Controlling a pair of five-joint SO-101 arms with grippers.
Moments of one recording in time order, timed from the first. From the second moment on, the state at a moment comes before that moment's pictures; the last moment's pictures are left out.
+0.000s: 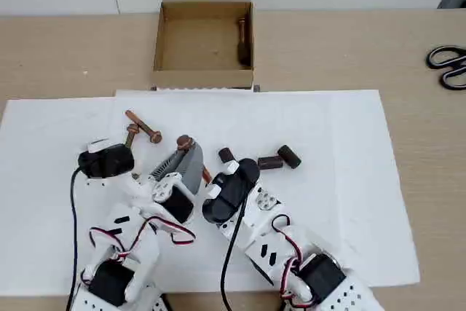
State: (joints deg) left arm 22.1 -103.4 88.5 39.2 45.3; right arm -45.0 -90.8 84.1 45.9 5.8
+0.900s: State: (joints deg) left arm 33.7 -104.0 89.8 49.7 40.1; right arm -41.8 -90.5 82.4 45.6 10.7
